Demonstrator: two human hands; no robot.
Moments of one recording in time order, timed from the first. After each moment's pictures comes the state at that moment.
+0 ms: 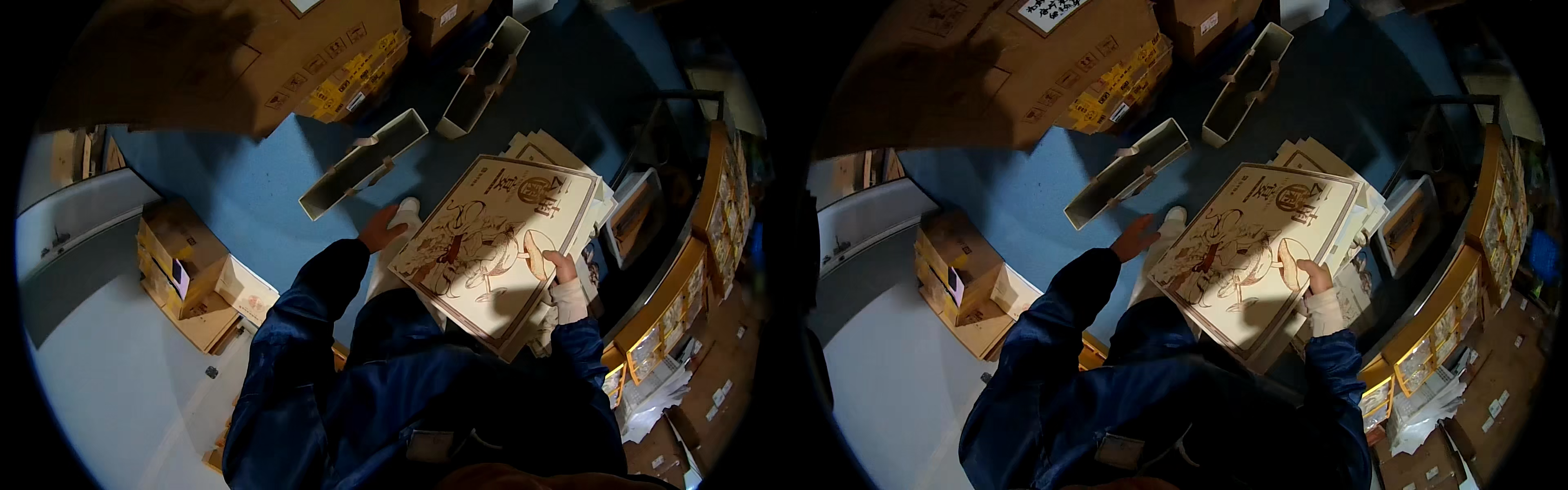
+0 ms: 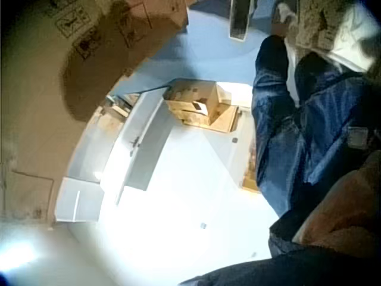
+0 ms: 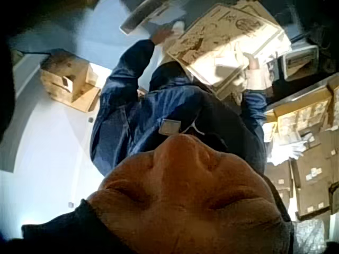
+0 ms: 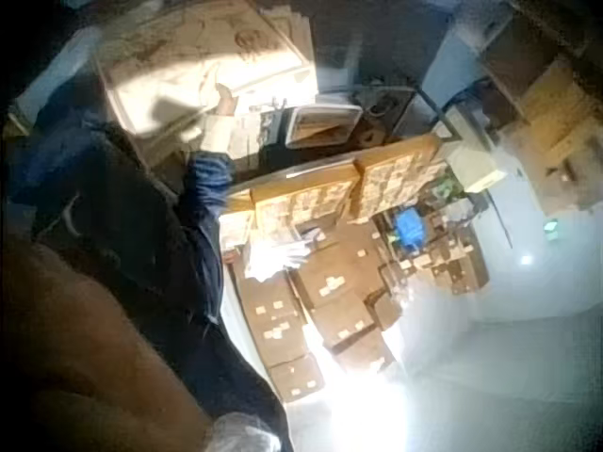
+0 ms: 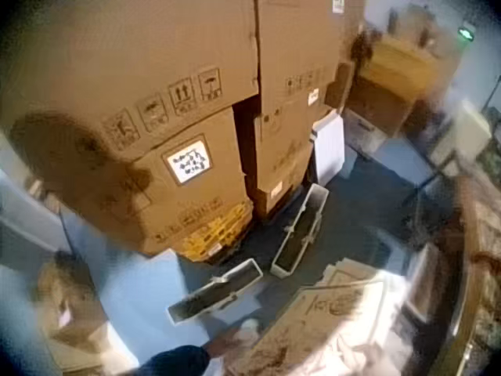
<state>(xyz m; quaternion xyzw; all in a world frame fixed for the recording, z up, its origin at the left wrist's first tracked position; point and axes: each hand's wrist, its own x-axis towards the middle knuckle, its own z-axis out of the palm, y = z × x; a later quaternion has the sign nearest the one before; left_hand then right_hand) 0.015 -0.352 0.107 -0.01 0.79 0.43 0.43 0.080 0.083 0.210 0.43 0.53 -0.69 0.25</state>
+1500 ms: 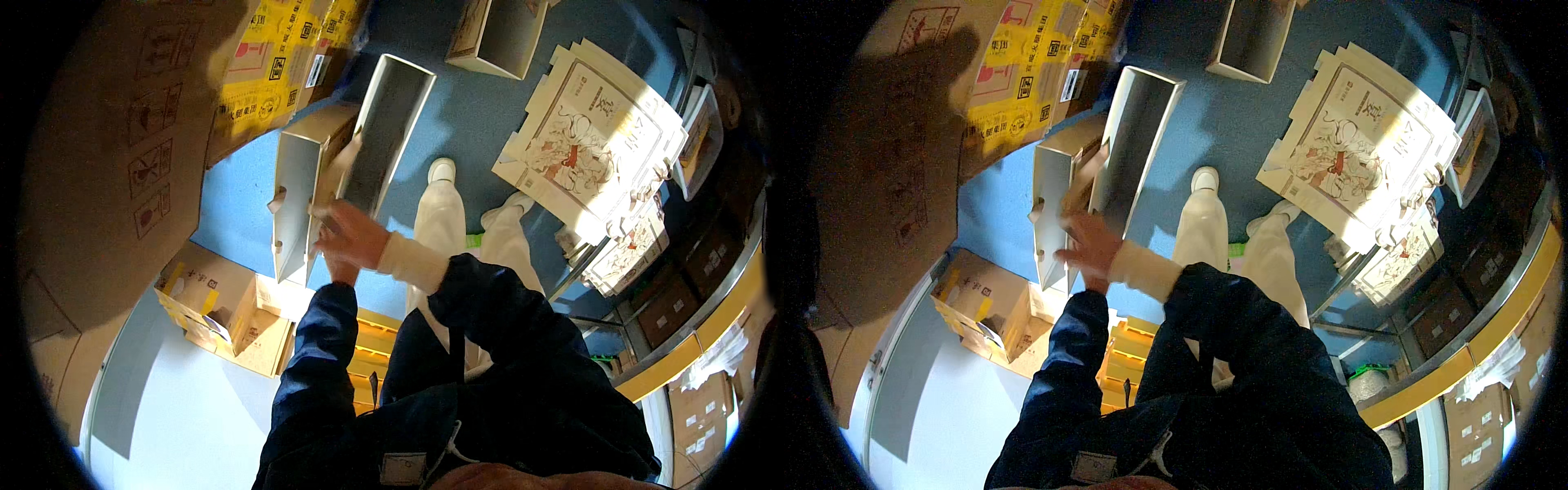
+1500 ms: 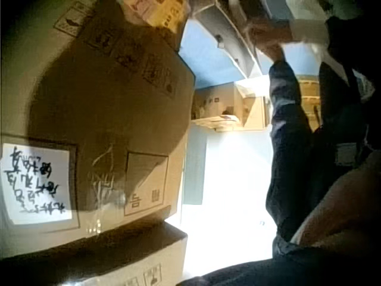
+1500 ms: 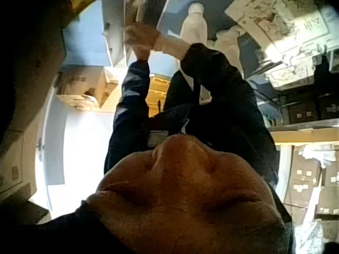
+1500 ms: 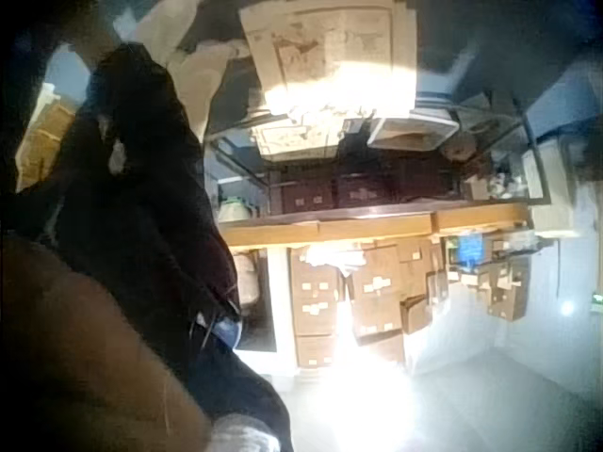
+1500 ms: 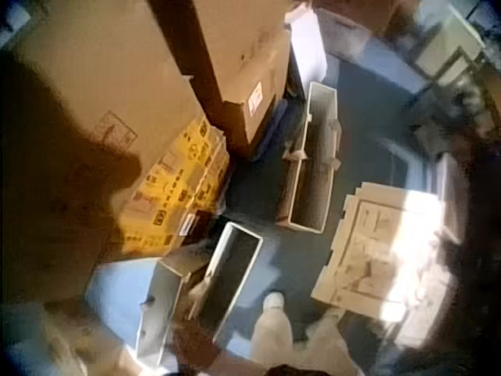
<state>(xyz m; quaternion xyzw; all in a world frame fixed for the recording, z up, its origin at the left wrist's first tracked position) 0.017 -0.528 -0.068 0.04 0.96 0.19 0.21 -0.067 -0.375 -0.016 -0.12 0.71 -0.68 0.15</state>
